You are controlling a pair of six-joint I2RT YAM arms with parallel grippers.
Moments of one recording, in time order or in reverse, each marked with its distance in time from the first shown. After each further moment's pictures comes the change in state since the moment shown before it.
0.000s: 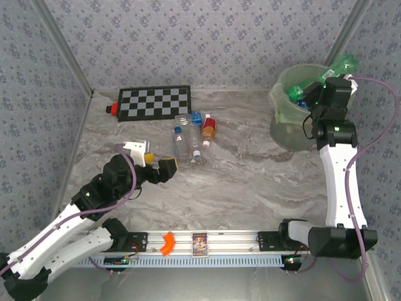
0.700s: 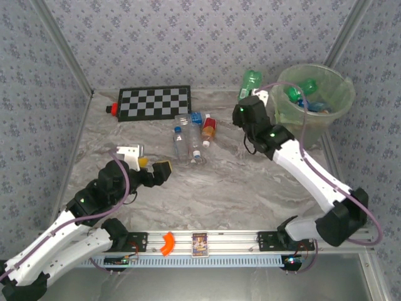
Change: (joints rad) left arm 0.002 -0.062 -0.034 -0.056 -0.054 -0.024; right arm 0.657 0.102 -0.170 0.129 0.293 -0.140
